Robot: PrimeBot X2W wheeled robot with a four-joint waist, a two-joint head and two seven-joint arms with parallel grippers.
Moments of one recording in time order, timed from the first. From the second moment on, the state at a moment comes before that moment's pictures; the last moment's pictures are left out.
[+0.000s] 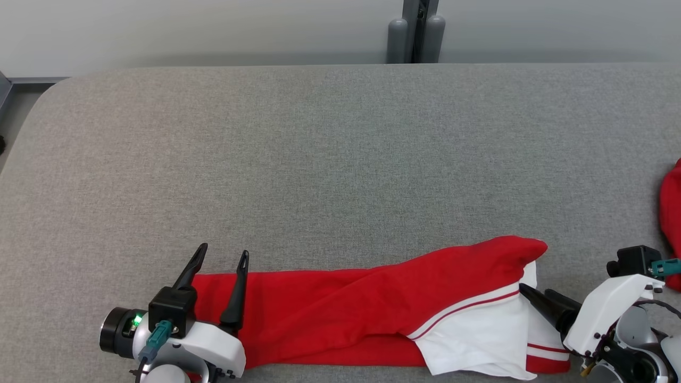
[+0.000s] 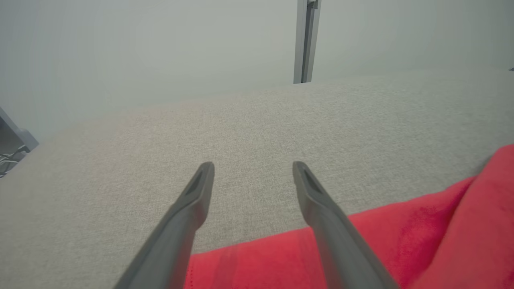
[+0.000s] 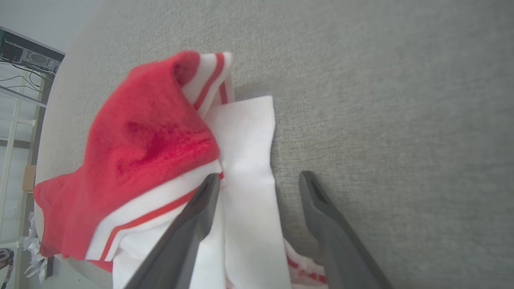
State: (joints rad) left arm -0.14 0.07 -0.15 0.37 -0.08 -0.07 -0.26; right arm -0.21 -0.34 0.23 0.36 0.95 0.13 0.47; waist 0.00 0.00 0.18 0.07
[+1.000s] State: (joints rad) left arm -0.14 0.07 -0.13 0.38 -0.06 -0.07 -0.26; right arm -0.15 -0.42 0.32 0.26 1.00 0.13 0.37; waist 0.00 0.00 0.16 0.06
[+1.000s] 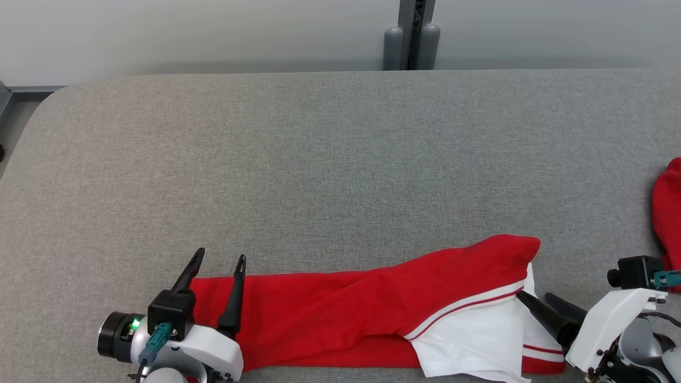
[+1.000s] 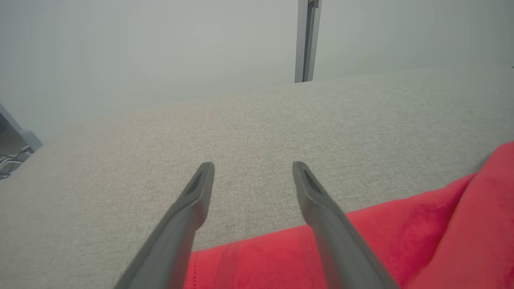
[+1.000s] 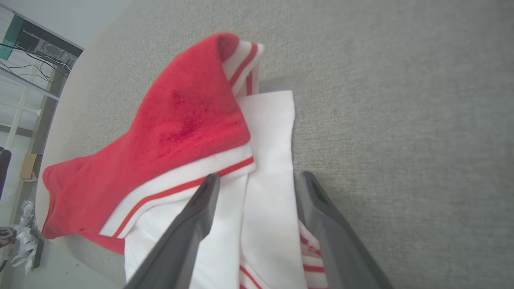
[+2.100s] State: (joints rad) left arm -0.14 0.06 -0.13 0.38 -0.05 -0.07 -0.26; right arm -0.25 -0.44 0.45 0.36 1.15 0.13 0.48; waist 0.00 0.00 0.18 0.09
